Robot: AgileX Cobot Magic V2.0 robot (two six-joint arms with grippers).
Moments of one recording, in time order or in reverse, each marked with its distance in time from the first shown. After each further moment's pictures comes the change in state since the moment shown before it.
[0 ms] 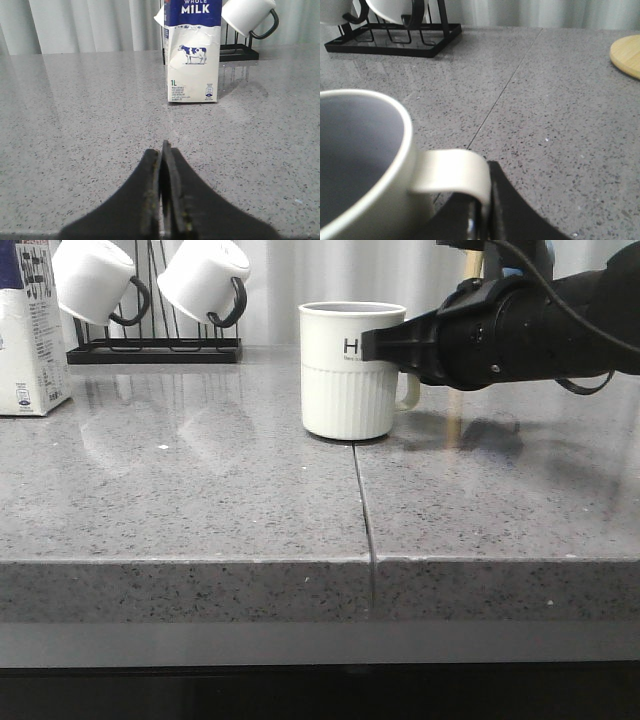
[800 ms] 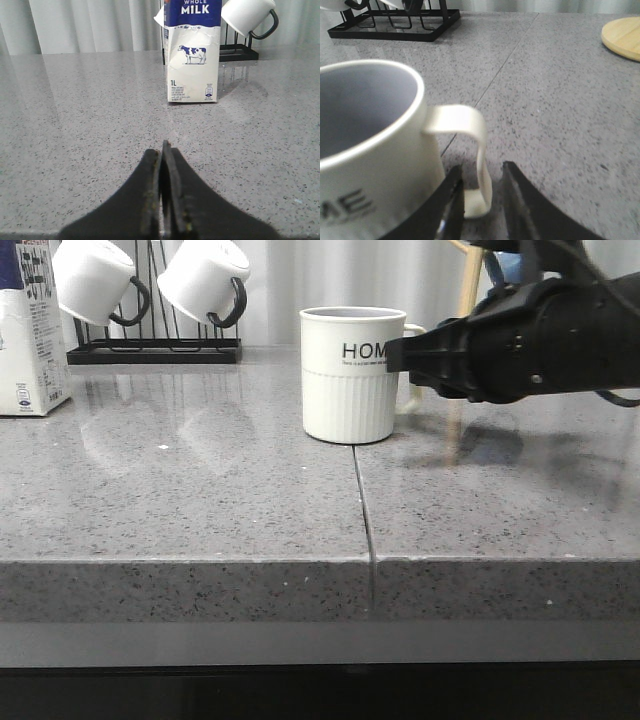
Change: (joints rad) left arm 0.000 0.000 0.000 0.000 0.000 0.000; right arm 0.000 -0.112 0.139 0.000 0.001 0.007
